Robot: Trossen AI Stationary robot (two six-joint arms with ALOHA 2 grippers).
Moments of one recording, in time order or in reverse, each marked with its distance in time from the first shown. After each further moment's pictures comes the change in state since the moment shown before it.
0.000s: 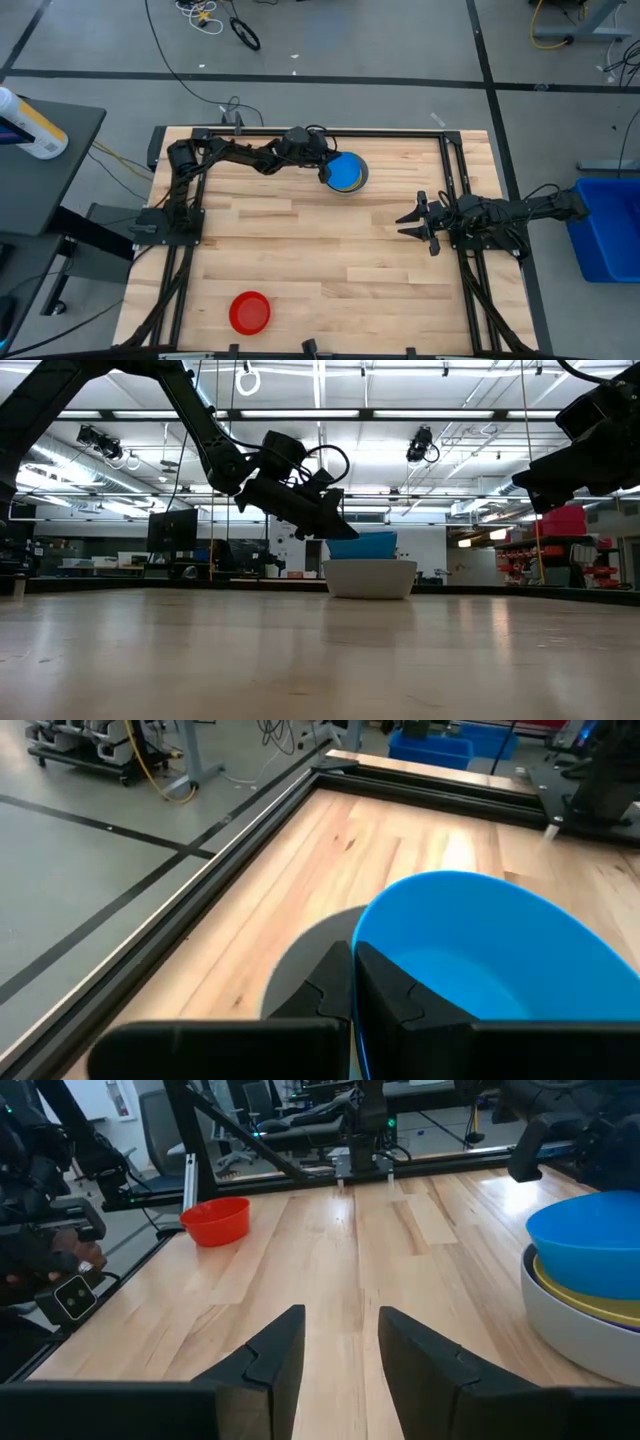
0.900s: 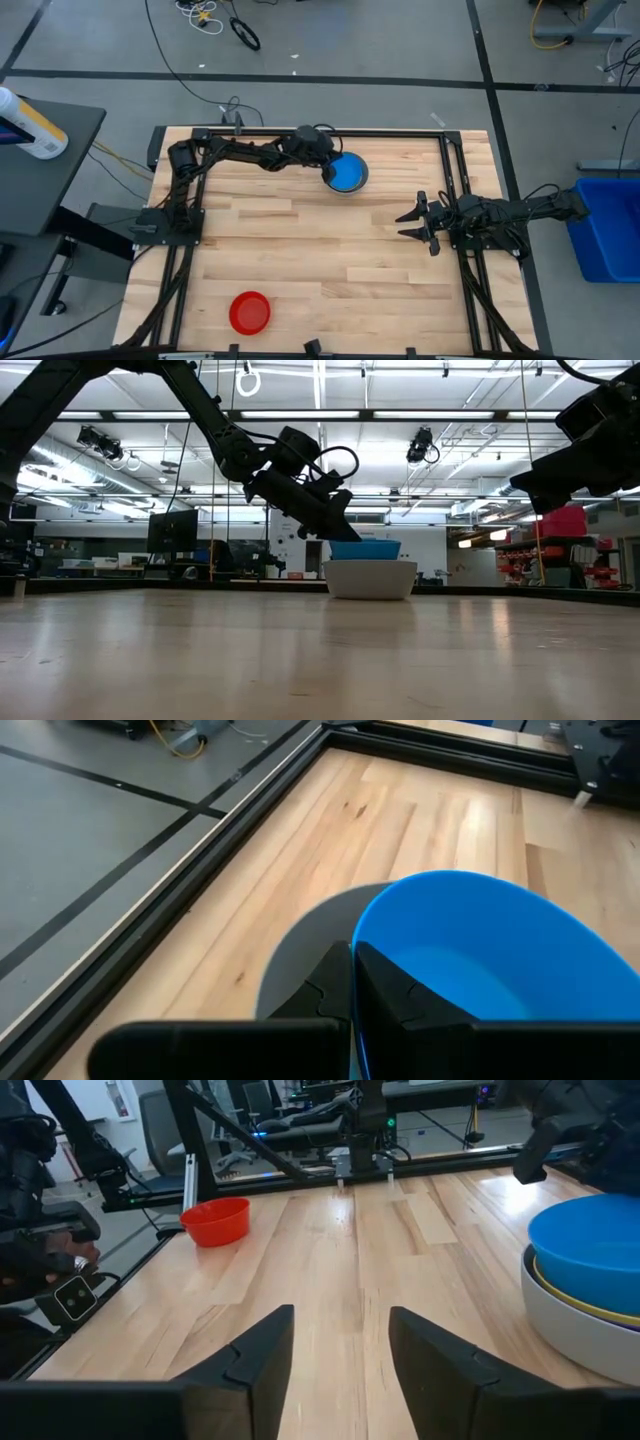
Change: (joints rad) left arm -0.021 0.000 0.106 -0.228 -0.065 0.001; right arm 0.000 0.000 0.000 0.000 0.000 0.002
